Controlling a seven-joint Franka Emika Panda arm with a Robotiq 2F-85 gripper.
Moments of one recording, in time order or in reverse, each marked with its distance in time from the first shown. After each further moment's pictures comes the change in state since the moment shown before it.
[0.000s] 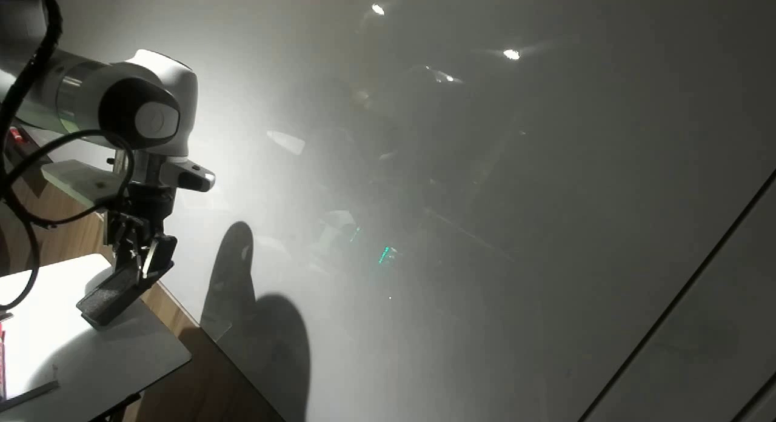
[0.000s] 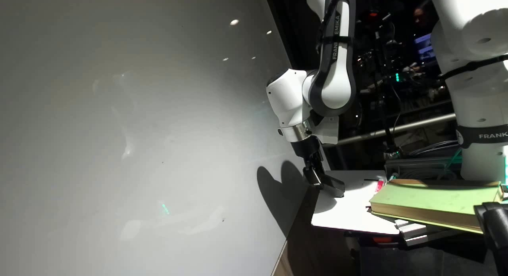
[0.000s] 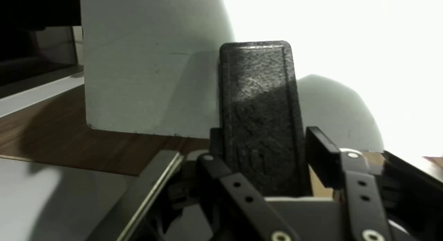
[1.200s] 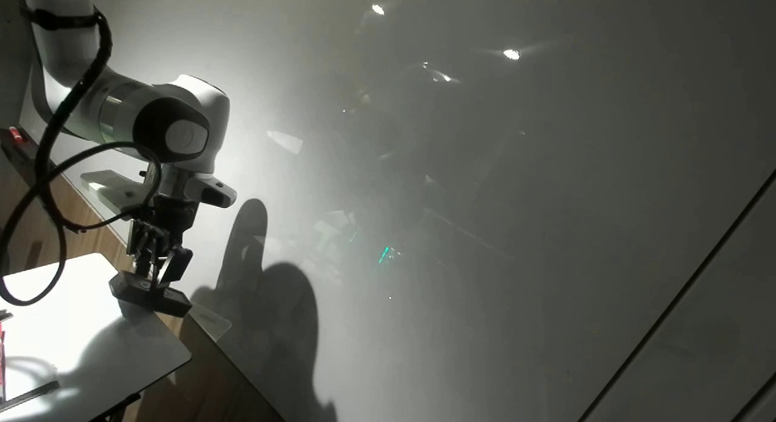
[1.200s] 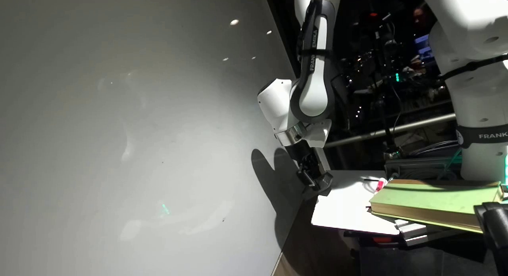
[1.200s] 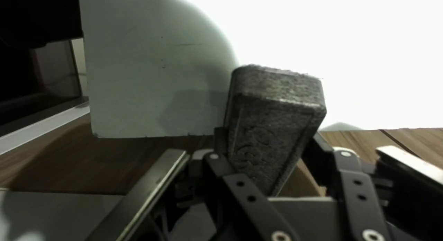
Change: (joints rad) arm 0.058 0.098 -0.095 0.114 0.102 -0.087 -0.028
